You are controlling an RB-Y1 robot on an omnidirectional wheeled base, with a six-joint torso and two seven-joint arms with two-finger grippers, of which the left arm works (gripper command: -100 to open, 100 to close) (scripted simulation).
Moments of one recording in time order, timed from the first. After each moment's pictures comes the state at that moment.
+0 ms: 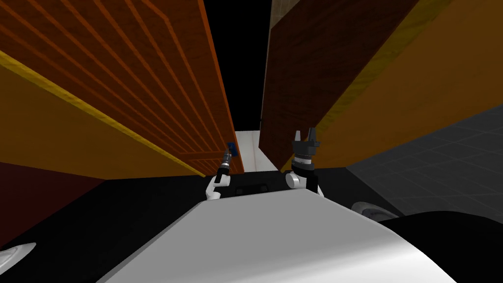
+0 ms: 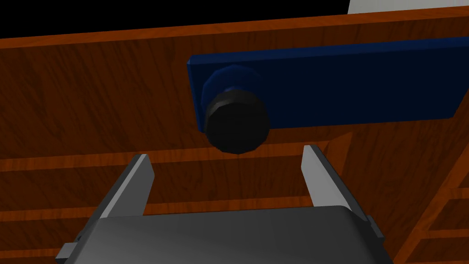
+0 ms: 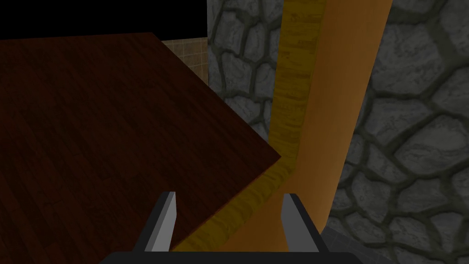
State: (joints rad) arm 0.12 0.06 -0.07 -1.41 -0.01 -0.29 0.05
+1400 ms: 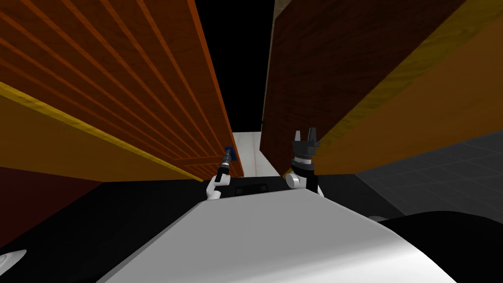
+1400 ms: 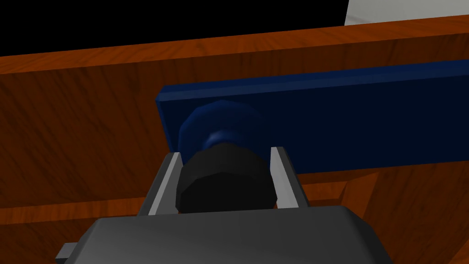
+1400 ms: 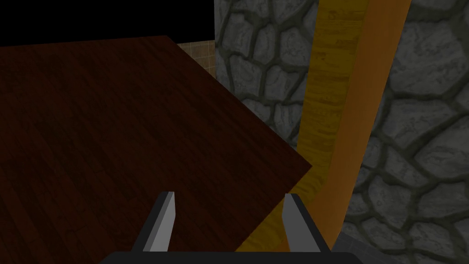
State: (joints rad) arm 0.10 0.06 -0.06 -1.38 -0.01 -0.28 0.03
